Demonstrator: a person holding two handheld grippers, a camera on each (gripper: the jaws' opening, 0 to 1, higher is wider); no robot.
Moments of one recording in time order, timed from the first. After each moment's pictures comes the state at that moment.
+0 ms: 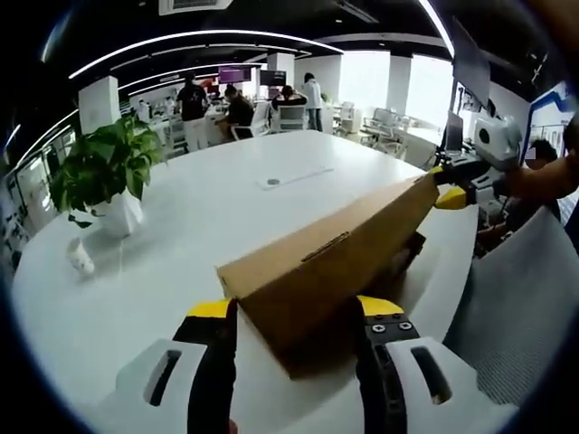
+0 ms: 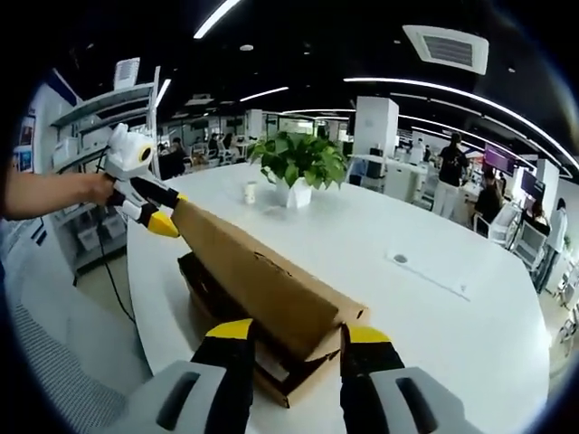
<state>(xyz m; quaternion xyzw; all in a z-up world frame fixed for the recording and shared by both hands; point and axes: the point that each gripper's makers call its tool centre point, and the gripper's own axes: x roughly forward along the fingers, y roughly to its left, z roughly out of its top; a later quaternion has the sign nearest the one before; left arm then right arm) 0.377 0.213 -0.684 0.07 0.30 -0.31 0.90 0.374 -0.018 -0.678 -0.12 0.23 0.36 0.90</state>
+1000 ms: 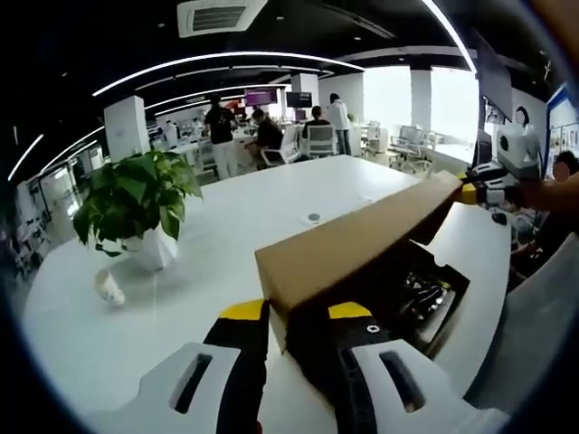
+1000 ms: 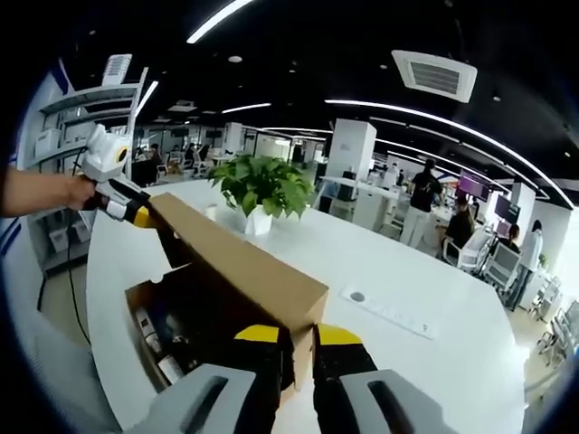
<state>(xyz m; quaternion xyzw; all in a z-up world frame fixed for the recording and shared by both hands) 0.456 0.237 -0.650 0.08 0.24 -0.24 0.94 0.457 -0.032 -0.638 -0.14 0.17 0.30 0.93</state>
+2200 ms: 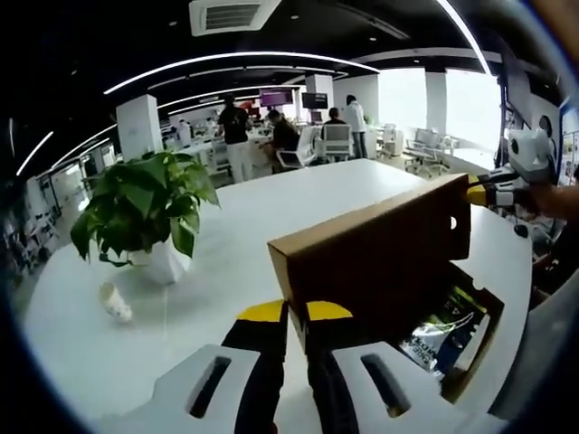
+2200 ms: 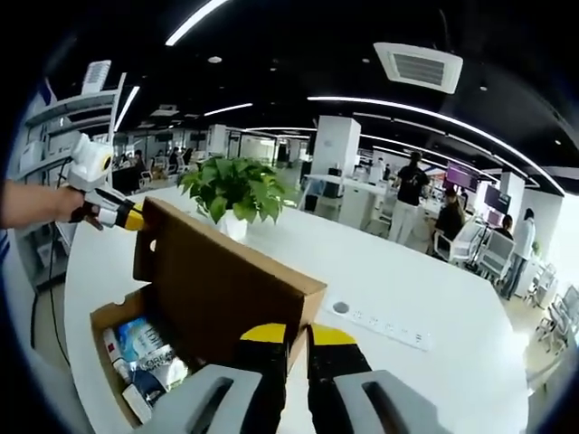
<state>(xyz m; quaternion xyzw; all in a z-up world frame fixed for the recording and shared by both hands) 0.525 0.244 -0.650 0.08 0.24 -0.21 0.94 0.530 -0.037 -0.642 -0.11 0.18 0.26 0.94</state>
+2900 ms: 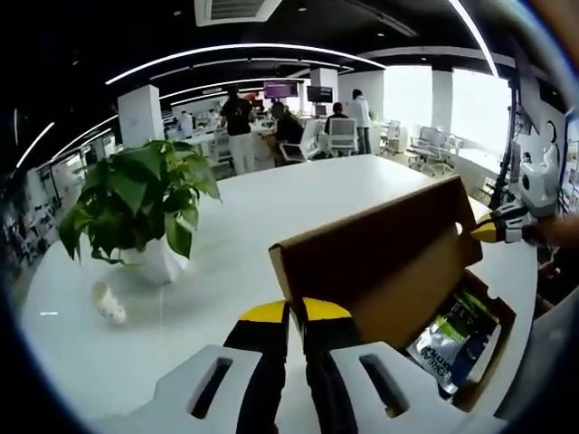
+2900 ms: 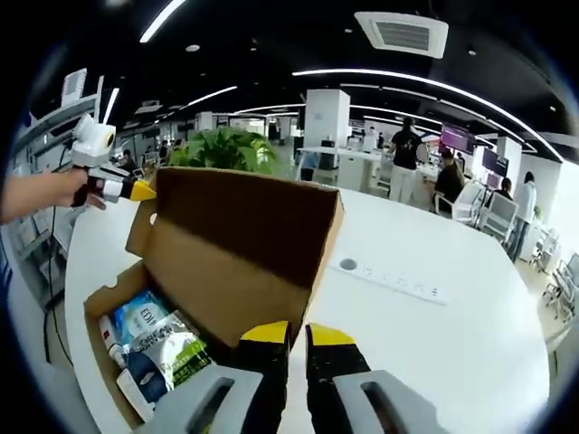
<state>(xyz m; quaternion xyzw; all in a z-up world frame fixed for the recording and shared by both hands) 0.562 0.245 -0.665 0.07 0.26 -0.21 0.94 0.515 -0.045 -0.716 -0.08 0.26 0.25 0.93</state>
